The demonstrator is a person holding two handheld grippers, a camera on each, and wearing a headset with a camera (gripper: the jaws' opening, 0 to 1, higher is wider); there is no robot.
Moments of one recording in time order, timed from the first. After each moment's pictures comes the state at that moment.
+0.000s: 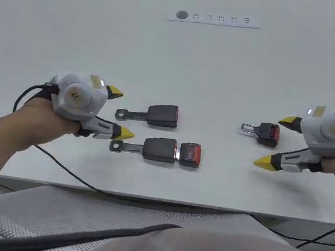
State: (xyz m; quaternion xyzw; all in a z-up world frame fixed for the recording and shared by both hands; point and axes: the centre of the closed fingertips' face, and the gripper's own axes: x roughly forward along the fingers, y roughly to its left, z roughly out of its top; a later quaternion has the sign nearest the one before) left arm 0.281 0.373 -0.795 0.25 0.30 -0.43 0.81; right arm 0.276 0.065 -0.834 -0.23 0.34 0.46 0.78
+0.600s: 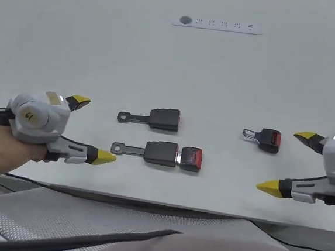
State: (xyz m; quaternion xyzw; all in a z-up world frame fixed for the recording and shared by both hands) left arm 0.244 0.417 -0.788 0.18 0.31 -0.37 0.86; right arm 0.239 0.063 -0.801 -0.20 0.31 0.44 0.82
